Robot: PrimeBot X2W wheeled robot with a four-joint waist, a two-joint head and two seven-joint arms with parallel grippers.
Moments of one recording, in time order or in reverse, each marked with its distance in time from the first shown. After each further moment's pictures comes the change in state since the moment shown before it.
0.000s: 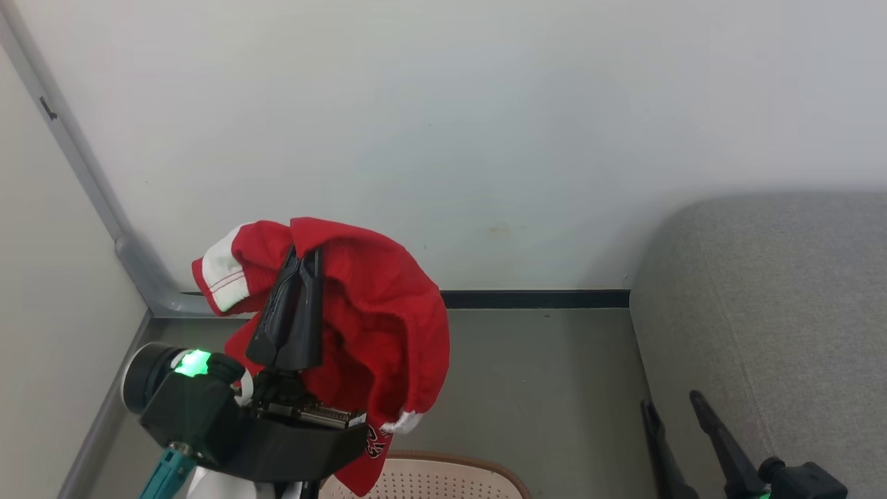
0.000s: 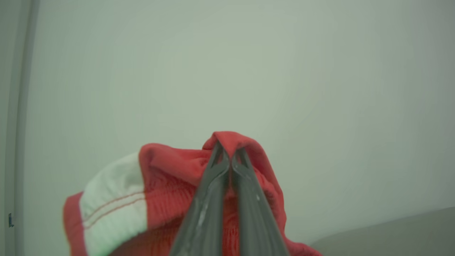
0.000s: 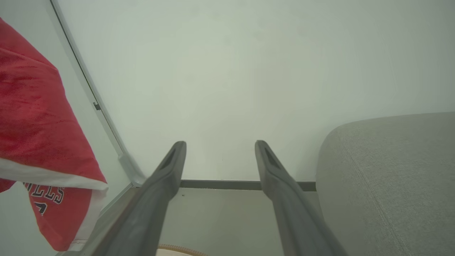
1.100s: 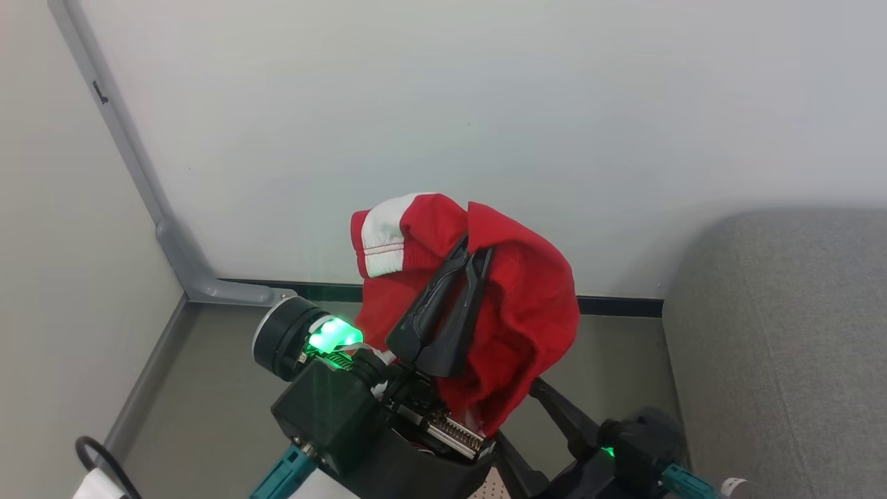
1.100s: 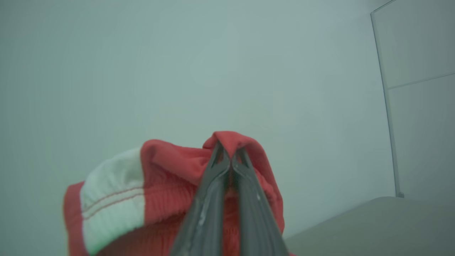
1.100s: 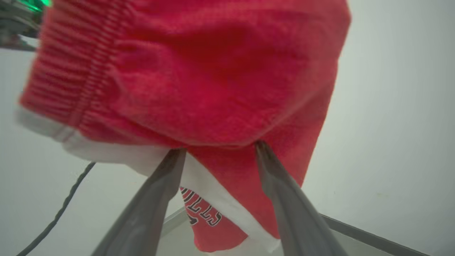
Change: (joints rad) left arm -0.142 -0.086 -0.232 -0.058 0.006 -0.054 0.060; right arm -0.223 0.081 0.323 0.014 -0.037 0.105 0.062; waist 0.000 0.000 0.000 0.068
